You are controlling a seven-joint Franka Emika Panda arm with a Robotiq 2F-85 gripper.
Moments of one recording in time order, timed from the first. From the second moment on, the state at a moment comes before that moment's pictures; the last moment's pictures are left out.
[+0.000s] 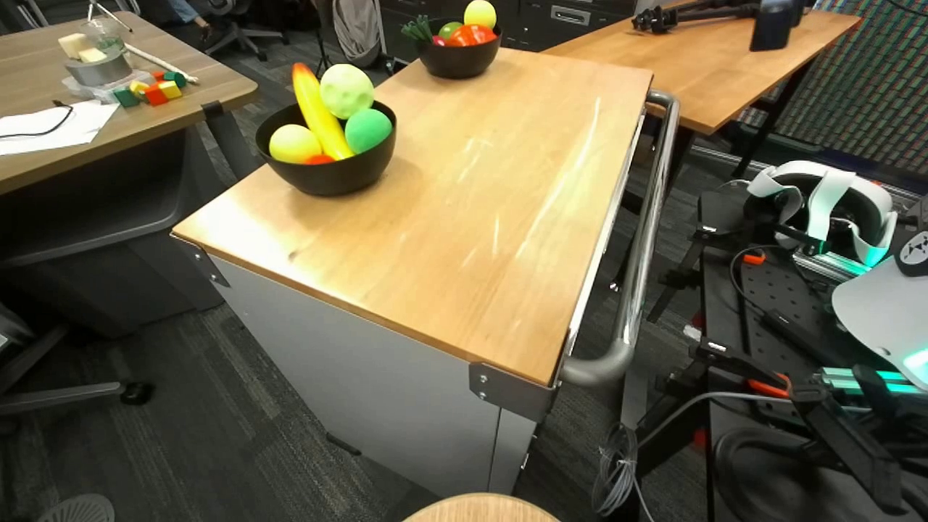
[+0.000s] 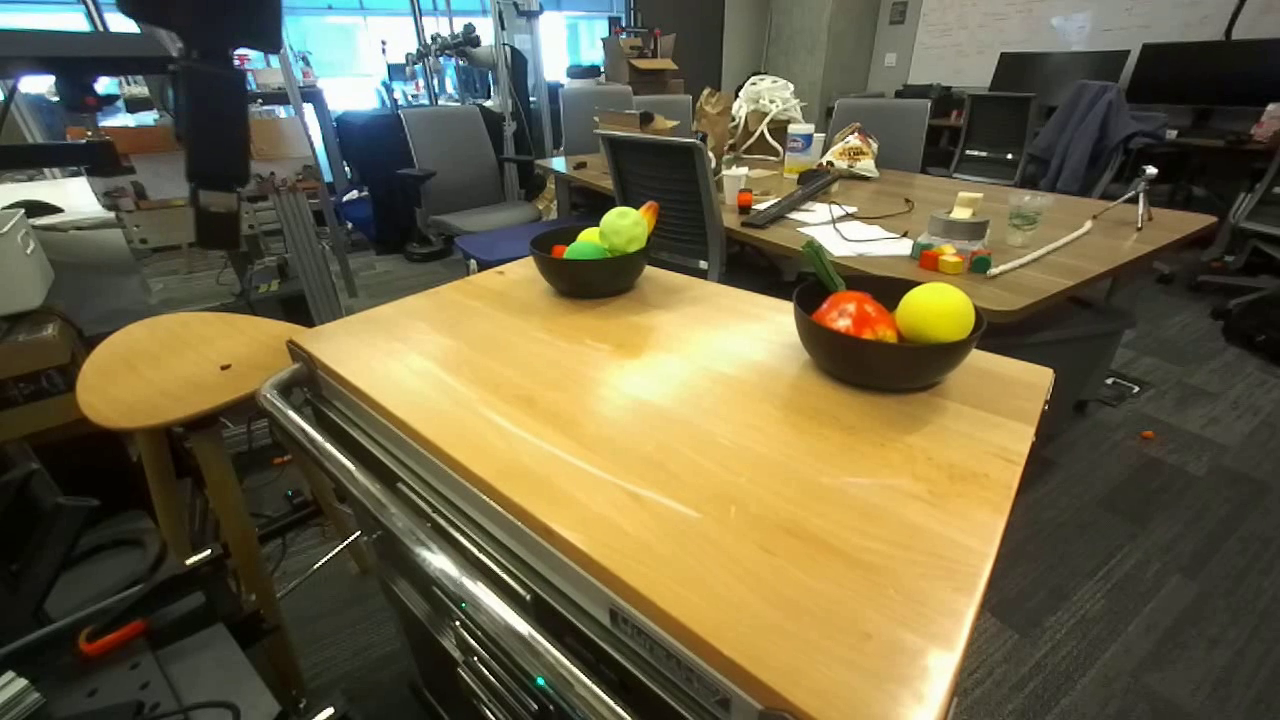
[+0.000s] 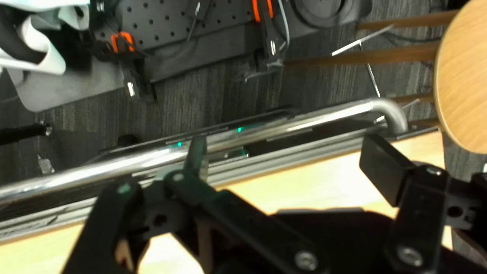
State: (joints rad) arm -0.01 -0.61 0.04 -2.54 0.14 1.70 0.22
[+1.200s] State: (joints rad) arm -0.14 -0.37 -0.11 -2.26 0.05 2.16 0.22
